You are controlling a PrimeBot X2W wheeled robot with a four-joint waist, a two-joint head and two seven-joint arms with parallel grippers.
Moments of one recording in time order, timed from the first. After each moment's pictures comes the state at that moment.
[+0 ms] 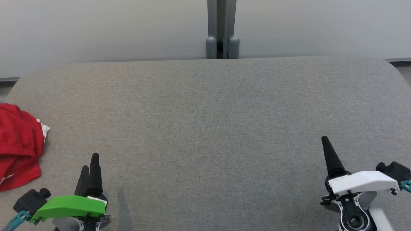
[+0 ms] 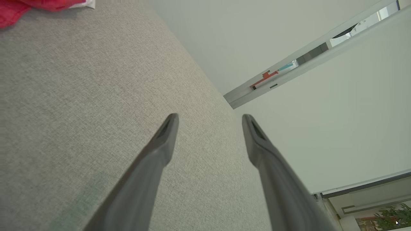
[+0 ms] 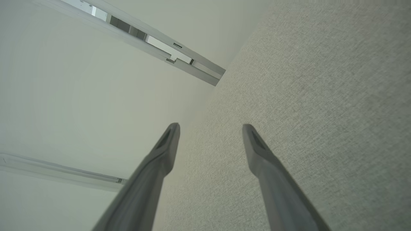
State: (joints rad) left arm -0.07 0.07 0.05 0.29 -1.02 -0.12 -0.03; right arm -0.09 -0.07 -0.02 0.26 1.10 0.13 -0.03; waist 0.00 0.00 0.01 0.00
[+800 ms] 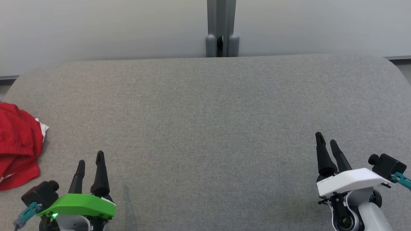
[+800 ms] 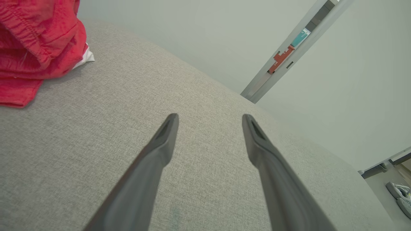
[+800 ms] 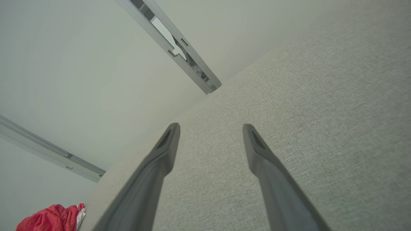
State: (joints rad) left arm -0.07 0.08 0.02 0.28 -0.68 -0.11 -0.11; right arm -0.10 -0.05 -0.01 0.24 0.73 0.13 -0.11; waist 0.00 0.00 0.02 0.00
